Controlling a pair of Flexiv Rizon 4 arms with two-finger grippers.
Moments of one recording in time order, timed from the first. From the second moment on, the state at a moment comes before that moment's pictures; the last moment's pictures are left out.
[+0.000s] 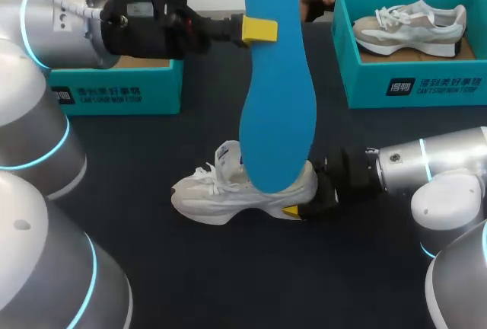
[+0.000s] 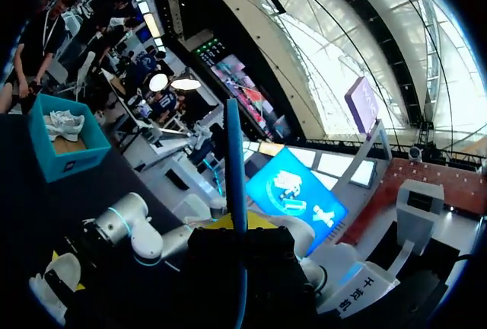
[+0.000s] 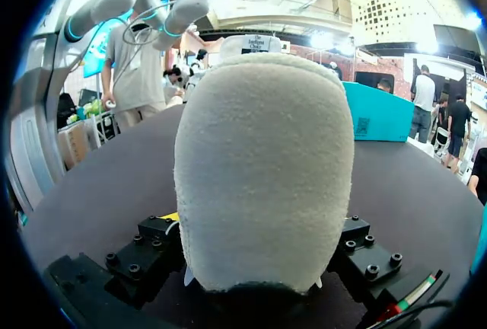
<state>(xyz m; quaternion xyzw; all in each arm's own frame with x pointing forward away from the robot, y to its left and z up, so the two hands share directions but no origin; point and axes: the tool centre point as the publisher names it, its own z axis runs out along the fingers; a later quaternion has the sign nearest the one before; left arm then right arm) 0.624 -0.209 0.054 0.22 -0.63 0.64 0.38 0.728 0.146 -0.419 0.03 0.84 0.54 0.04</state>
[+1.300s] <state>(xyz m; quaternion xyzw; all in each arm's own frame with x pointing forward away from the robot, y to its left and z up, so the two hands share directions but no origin) 0.607 -0.213 0.042 0.22 -0.63 0.64 0.39 0.731 0.142 -0.420 0.04 0.84 0.54 0.04</state>
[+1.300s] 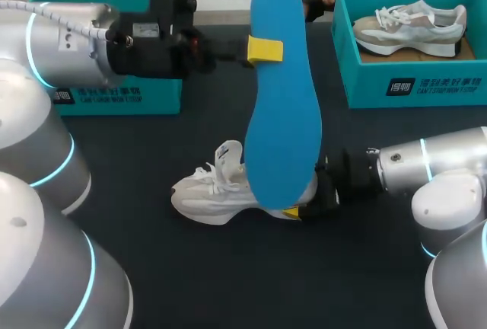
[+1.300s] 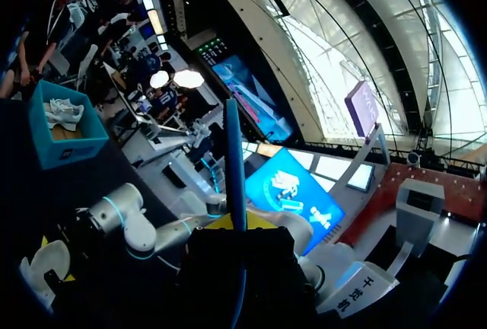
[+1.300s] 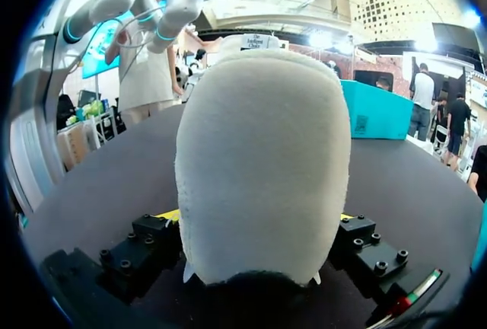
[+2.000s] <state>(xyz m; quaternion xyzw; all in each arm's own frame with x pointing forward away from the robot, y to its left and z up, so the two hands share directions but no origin) 0.606 -0.213 0.042 0.22 -0.63 0.64 0.39 0.721 0.119 -0.368 0.09 0.89 0.45 0.03</state>
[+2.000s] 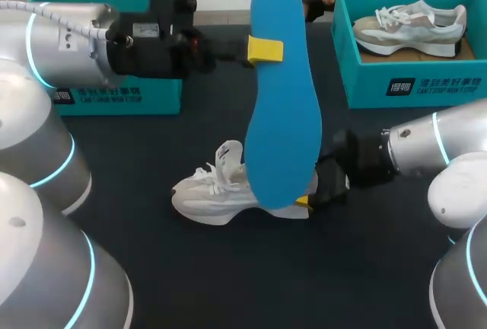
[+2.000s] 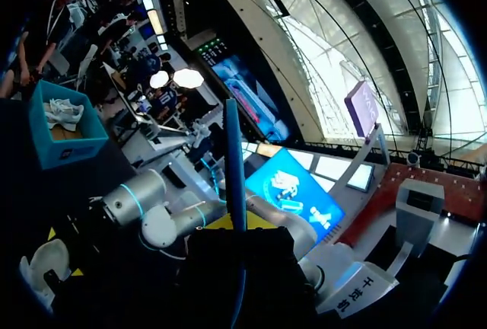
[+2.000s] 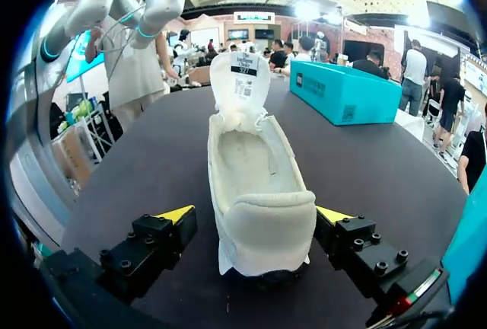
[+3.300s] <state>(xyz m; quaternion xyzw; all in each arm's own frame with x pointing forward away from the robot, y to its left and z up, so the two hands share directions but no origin) 0.606 -0.213 0.042 0.22 -0.63 0.64 0.39 0.733 0.118 -0.302 0.04 0.97 0.23 0.01</state>
